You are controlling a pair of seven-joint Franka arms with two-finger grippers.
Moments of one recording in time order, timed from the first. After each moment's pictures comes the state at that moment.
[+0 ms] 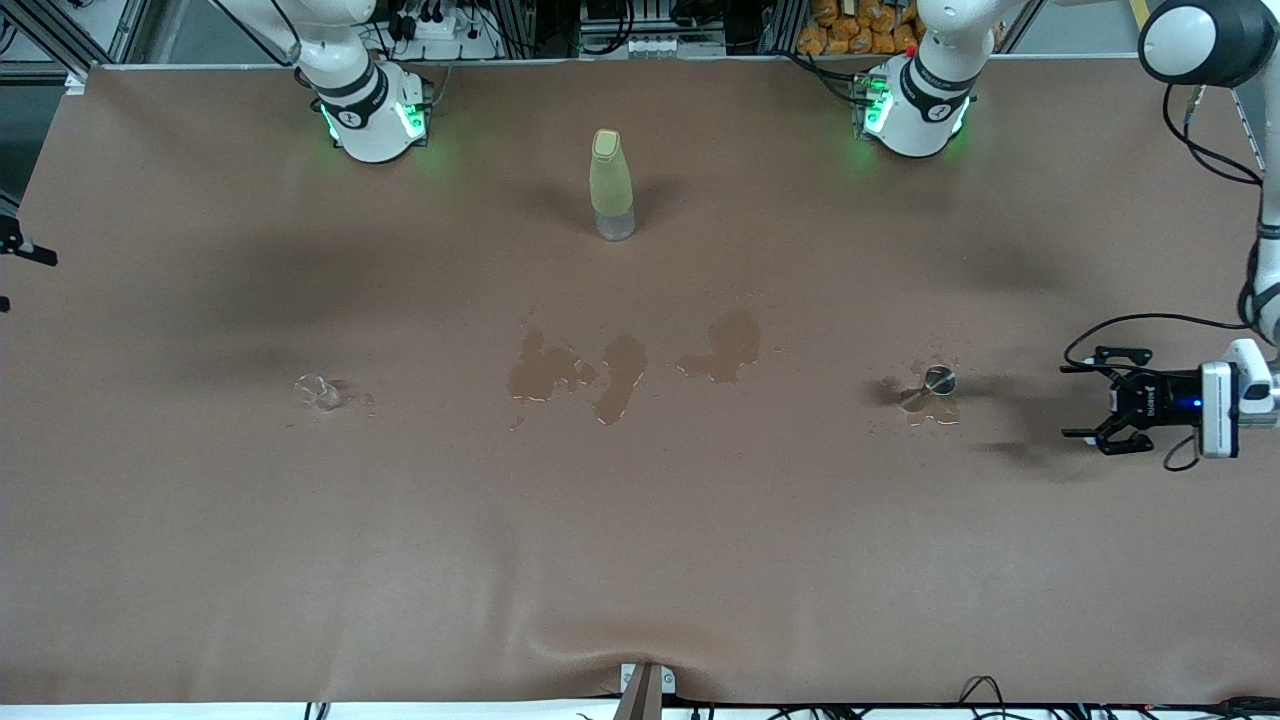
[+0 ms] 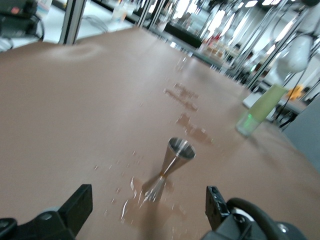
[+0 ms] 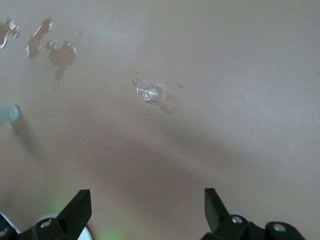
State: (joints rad) left arm 0.55 0.81 -0.09 -1.38 -0.84 1.45 1.84; right arm -0.09 0.15 -0.47 -1.61 0.32 1.49 -1.01
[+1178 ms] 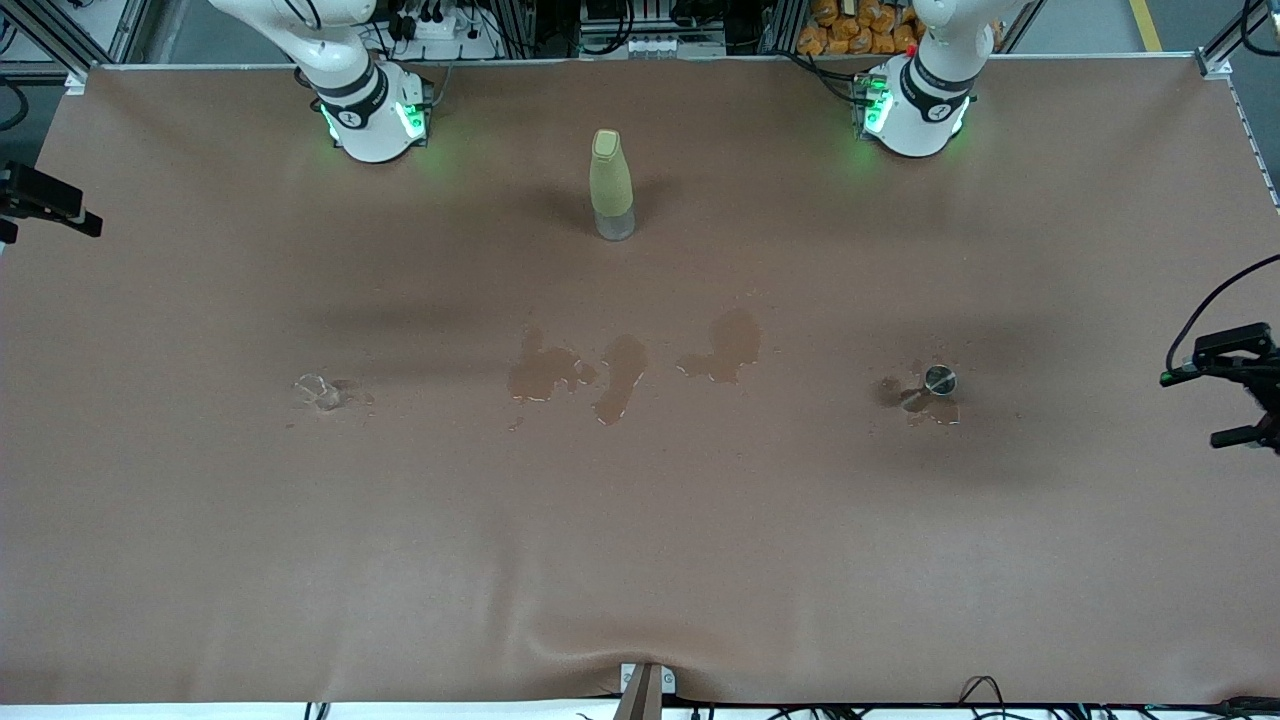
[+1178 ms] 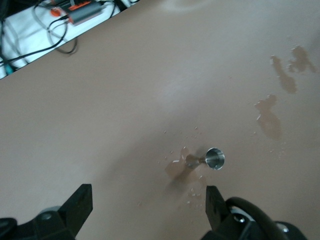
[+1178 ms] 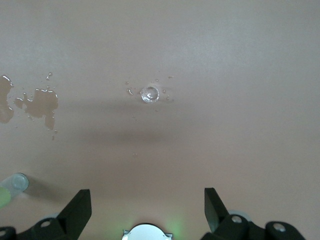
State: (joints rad) left arm 0.38 0.39 -0.10 -1.37 -0.41 1.70 1.07; right arm -0.11 -0.01 -0.05 -1.52 0.05 1.39 -0.18
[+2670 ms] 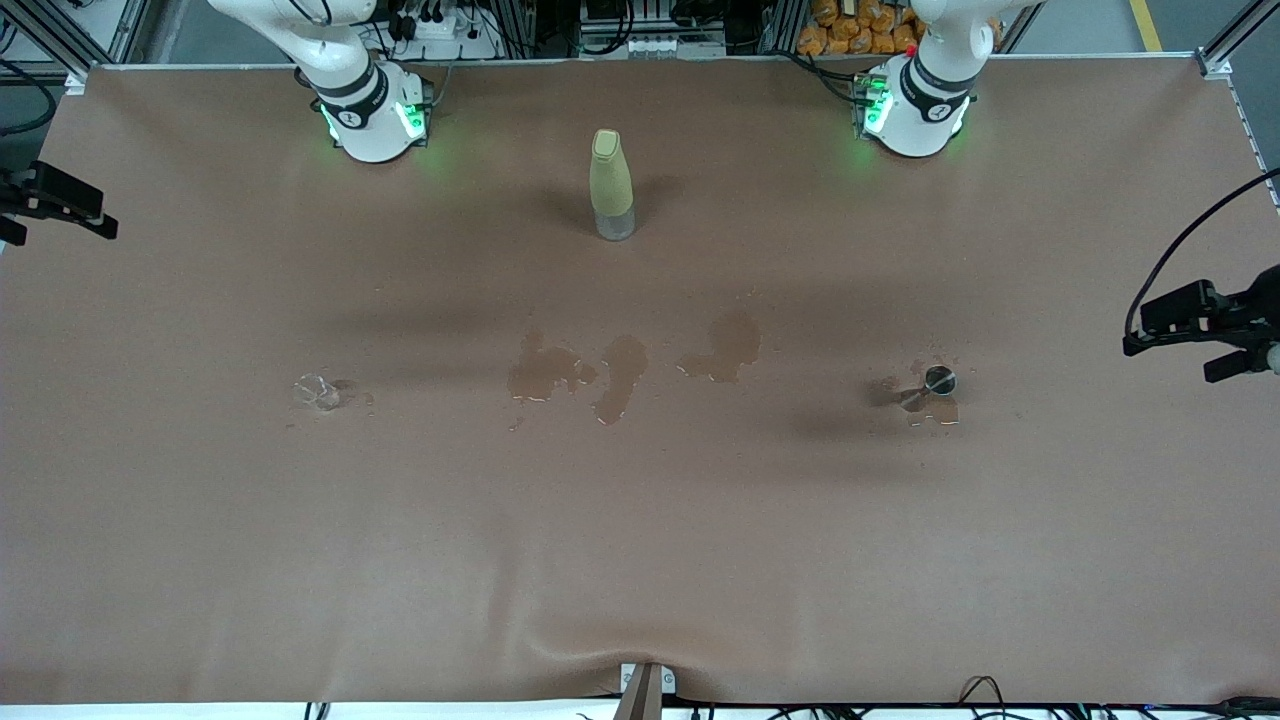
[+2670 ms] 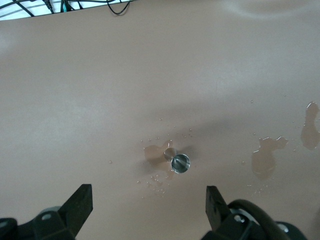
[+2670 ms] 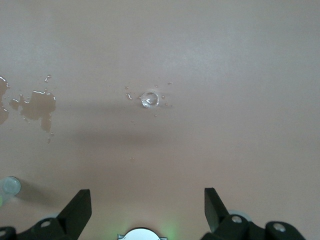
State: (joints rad) left arm 0.20 0.19 -0.14 -1.43 -0.16 1.69 0.30; right arm -0.08 -0.01 -0.03 -1.50 0.01 1.40 -0.16
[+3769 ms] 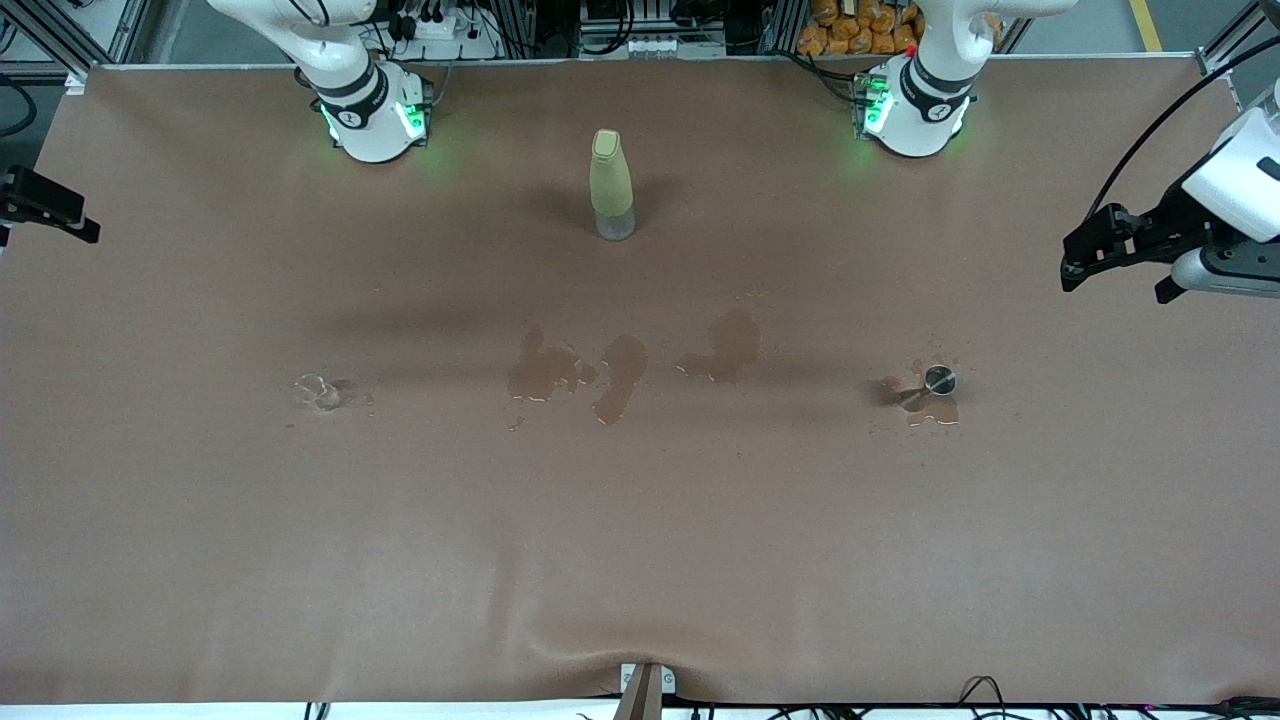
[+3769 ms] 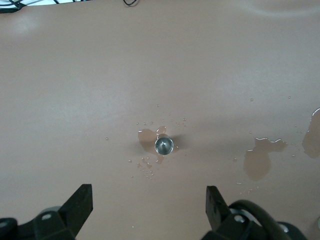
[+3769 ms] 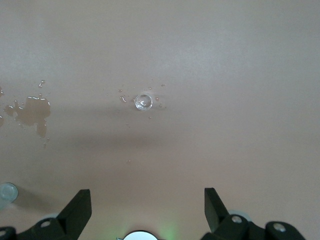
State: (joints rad) left arm -0.15 -0.01 0.04 -1.58 -0.03 1.69 0.03; right arm -0.07 -0.01 -0.06 -1.50 0.01 1.41 -0.16
